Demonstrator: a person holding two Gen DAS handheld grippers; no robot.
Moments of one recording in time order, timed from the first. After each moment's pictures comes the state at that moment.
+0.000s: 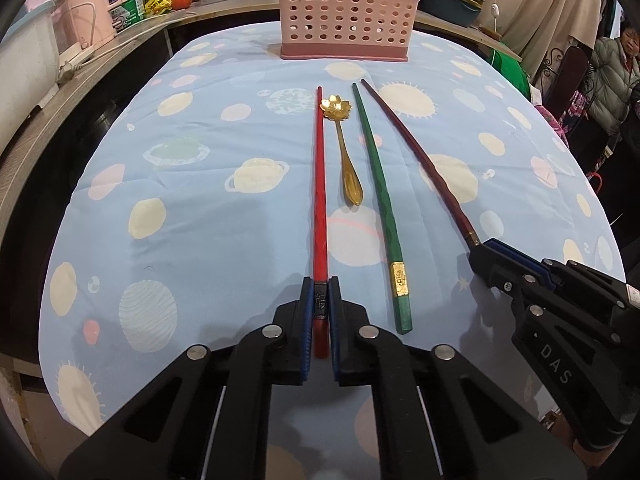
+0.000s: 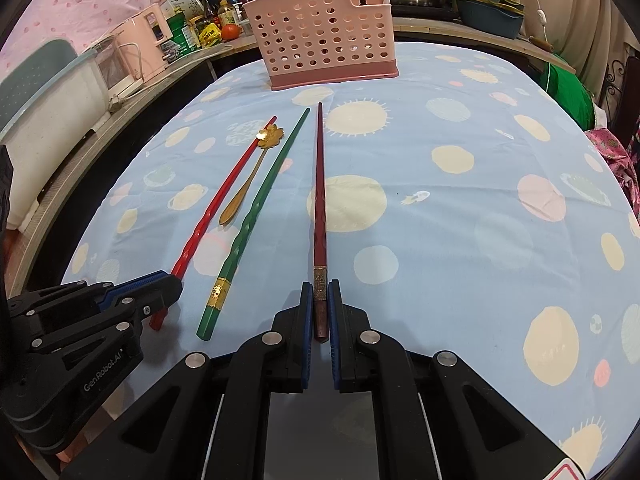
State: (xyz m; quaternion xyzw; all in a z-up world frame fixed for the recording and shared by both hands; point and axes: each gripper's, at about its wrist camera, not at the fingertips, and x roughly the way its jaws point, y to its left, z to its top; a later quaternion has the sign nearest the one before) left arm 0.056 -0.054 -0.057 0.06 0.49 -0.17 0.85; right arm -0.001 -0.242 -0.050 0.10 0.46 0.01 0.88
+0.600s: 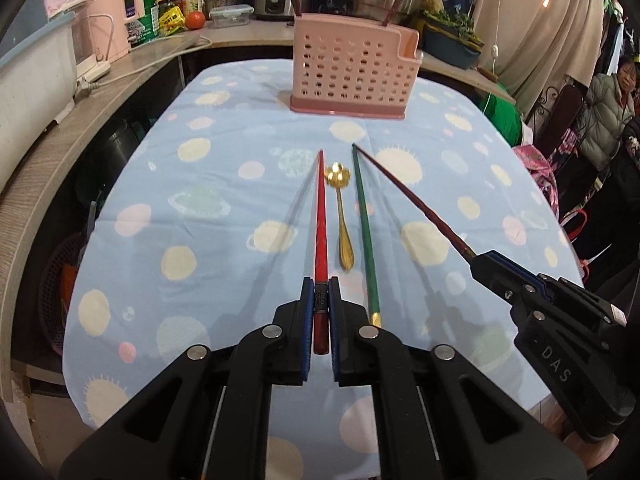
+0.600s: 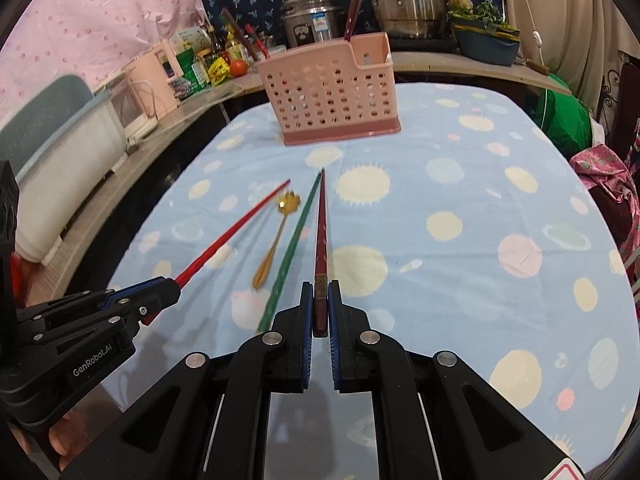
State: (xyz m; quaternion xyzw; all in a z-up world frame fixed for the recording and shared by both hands) left arm 0.065 -0.038 0.005 0.01 0.46 -0.18 0.87; right arm 0.001 -0.249 0.012 0.12 0.41 0.02 0.90
